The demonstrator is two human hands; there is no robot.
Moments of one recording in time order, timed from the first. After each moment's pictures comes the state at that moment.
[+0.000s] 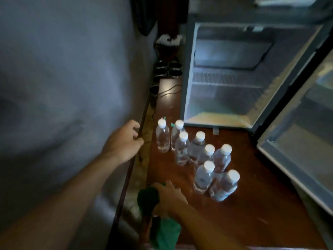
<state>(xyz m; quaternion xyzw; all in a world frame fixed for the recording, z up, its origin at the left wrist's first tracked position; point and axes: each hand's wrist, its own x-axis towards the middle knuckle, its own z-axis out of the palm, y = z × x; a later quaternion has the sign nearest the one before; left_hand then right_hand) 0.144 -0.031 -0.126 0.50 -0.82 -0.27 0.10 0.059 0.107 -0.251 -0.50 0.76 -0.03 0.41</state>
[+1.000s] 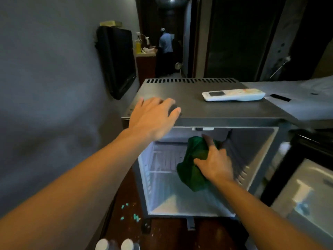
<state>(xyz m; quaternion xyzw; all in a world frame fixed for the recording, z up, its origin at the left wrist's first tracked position) -0.215 -0.142 0.046 0.30 -0.94 -0.02 0.17 -0.351 -0.019 -0.095 -0.31 0.90 -0.31 0.04</state>
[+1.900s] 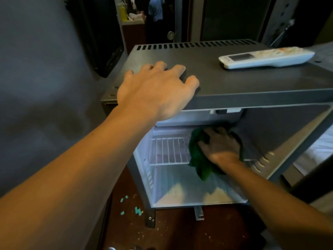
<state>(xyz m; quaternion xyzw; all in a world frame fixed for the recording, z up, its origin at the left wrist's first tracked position) -0.243 -0.166 0.045 0.30 -0.95 0.01 0.11 -0.401 -0.077 -0.158 -0.34 0.94 -0.11 -0.01</state>
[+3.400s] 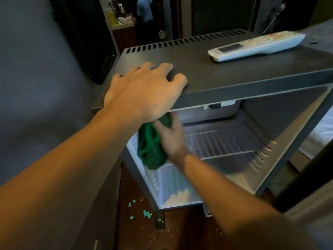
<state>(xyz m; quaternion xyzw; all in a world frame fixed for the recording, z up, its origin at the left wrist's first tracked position) -0.240 -0.174 0.048 0.31 -0.95 0.02 0.08 -0.295 -0.153 -0.104 -0.26 0.60 -0.72 0.23</state>
